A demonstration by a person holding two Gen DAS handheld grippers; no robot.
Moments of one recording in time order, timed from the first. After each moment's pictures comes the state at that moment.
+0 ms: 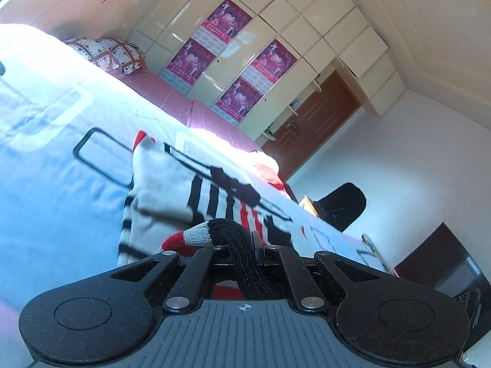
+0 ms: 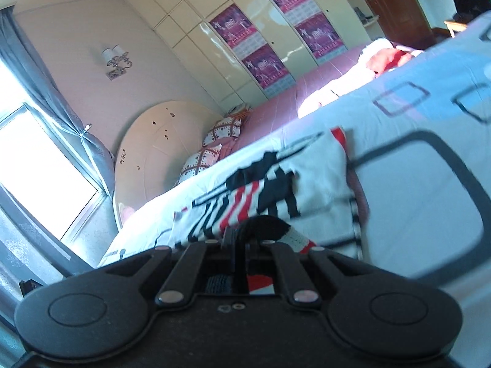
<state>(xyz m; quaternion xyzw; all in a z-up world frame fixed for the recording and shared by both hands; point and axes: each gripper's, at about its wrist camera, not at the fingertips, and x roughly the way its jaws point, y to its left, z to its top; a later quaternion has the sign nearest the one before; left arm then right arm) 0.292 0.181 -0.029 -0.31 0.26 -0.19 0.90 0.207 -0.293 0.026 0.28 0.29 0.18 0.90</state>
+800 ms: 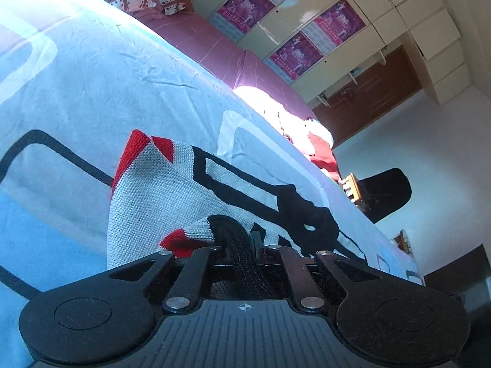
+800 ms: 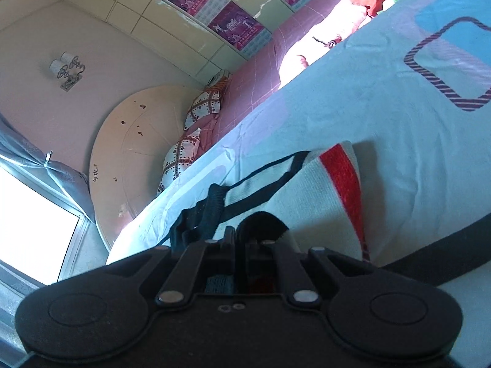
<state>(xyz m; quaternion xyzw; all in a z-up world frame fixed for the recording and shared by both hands) 0.537 0.149 -0.097 -0.33 0.39 -0.13 0.85 0.456 -0.314 -0.088 0.38 0.38 0.18 0.82</state>
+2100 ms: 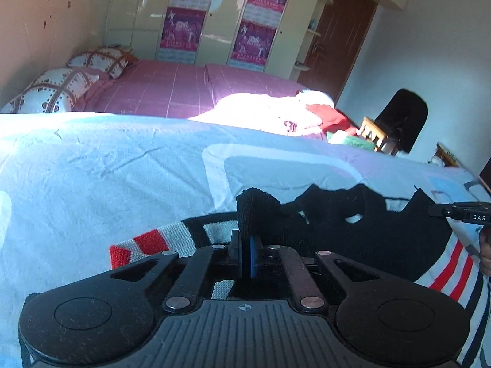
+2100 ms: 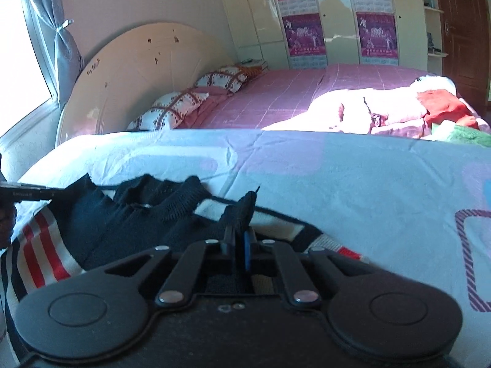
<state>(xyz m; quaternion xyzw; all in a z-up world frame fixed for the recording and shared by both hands) 0.581 0.113 -0.073 -0.08 0.35 -0.16 0.92 0.488 -0.261 -0.043 0.06 0.33 0.23 0.91</state>
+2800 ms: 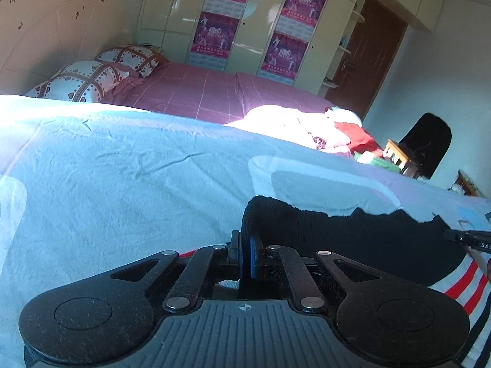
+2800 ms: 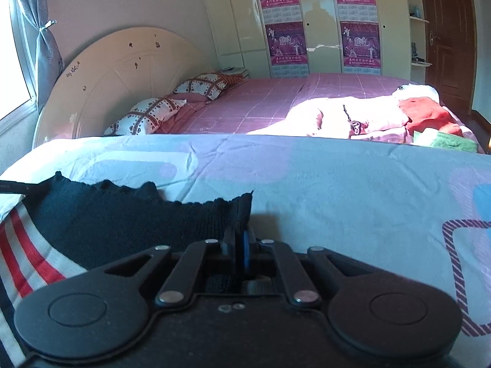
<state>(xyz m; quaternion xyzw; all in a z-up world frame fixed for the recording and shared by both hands) 0.617 0.131 -0.105 -0.10 0.36 -0.11 0.92 0.515 -0.269 -0.083 0.04 0.33 0.19 0.92</state>
